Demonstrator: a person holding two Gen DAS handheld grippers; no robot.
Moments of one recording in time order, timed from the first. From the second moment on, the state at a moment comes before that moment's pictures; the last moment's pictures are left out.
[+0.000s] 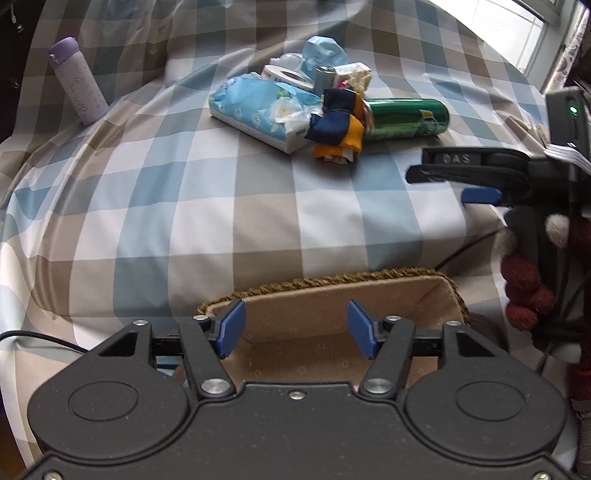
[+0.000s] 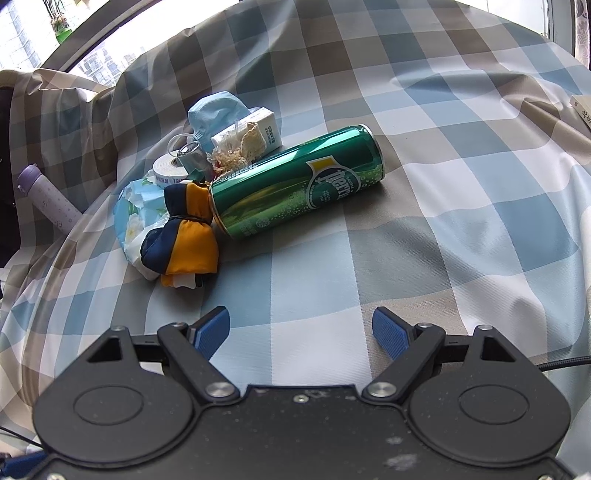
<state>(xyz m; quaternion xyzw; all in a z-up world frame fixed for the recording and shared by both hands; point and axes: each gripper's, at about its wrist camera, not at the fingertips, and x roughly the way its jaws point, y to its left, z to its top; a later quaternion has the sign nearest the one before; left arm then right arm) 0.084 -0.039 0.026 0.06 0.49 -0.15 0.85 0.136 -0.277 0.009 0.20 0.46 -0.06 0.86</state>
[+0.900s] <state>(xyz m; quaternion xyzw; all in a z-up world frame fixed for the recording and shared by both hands) 0.166 -0.033 0.014 0.06 0.45 -0.11 0.88 0.154 -0.243 0.035 0.16 0.42 0.01 0.89</state>
